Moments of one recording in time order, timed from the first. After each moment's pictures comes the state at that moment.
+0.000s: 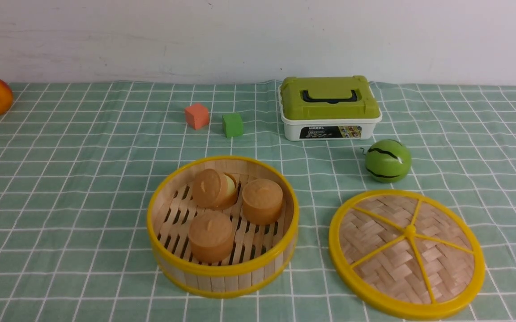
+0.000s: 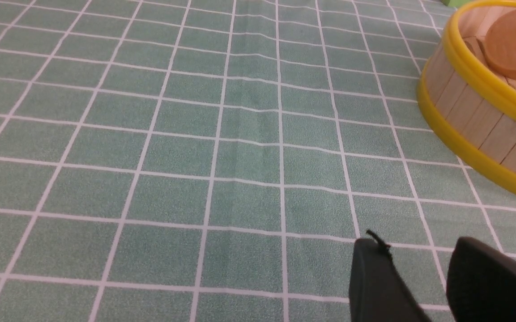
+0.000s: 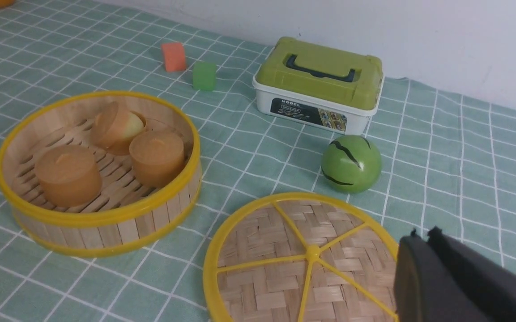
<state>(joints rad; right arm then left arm) 0.20 0.48 -0.69 0.24 0.62 -0.24 -0.05 -0.01 0.03 0.04 0.39 -0.23</state>
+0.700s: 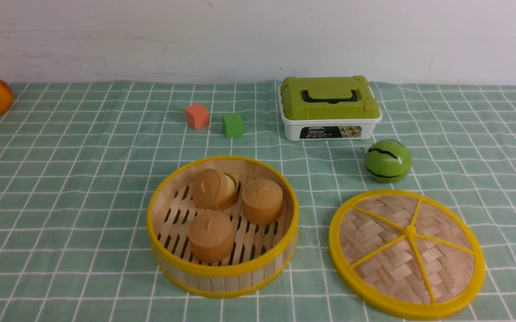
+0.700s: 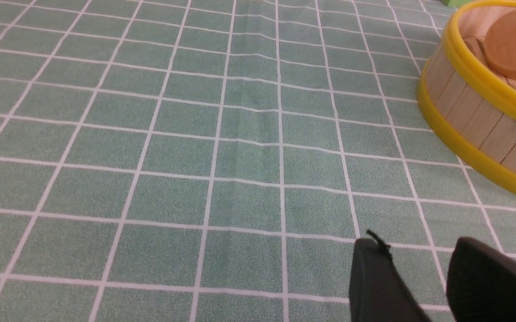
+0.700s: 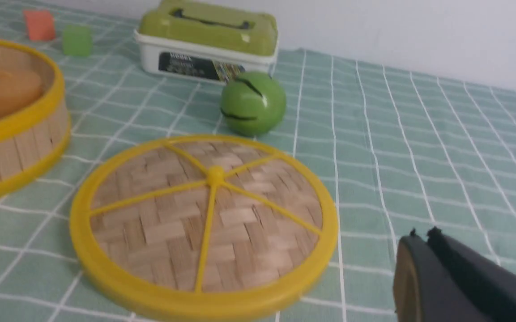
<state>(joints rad) 0.05 0.11 -0.05 0.10 0.22 -0.16 -0.05 -0.01 0.03 0.04 0.39 -0.23</state>
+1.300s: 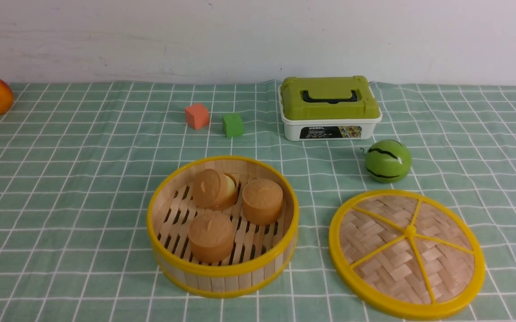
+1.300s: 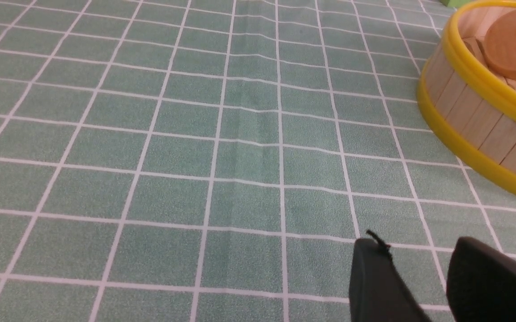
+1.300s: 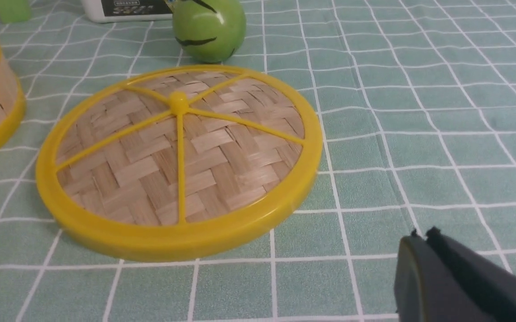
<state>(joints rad) 0.04 -0.01 0.02 -0.08 0.38 0.18 -0.05 -0.01 0.03 0.04 0.39 -0.23</state>
